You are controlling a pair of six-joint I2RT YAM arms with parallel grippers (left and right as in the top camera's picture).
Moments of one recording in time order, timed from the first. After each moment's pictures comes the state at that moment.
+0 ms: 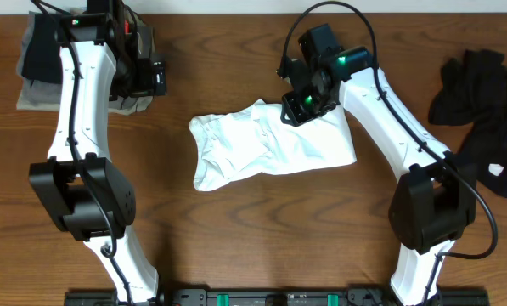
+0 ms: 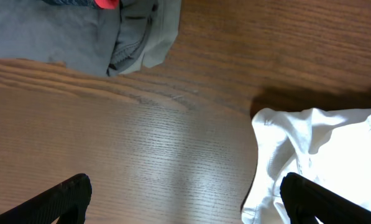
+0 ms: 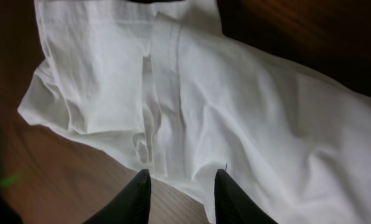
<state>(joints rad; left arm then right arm) 0.07 2.04 1.99 -1.35 0.01 -0.05 0.40 2.01 1.75 -1.06 -0.32 -0.03</state>
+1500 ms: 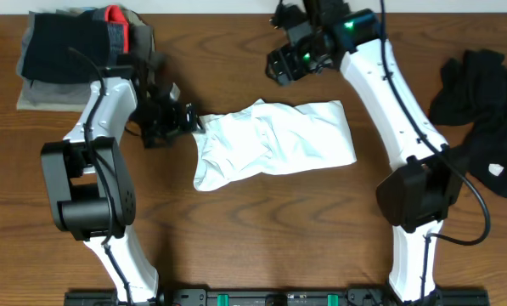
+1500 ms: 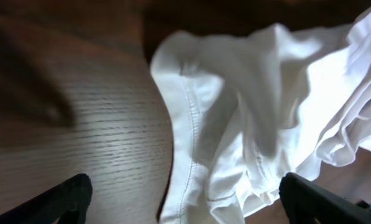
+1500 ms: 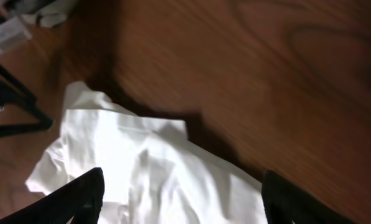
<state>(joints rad) 0.07 2.04 1.47 -1.05 0.49 -0.04 0.36 2.16 2.19 -1.10 -0.29 -0.09</state>
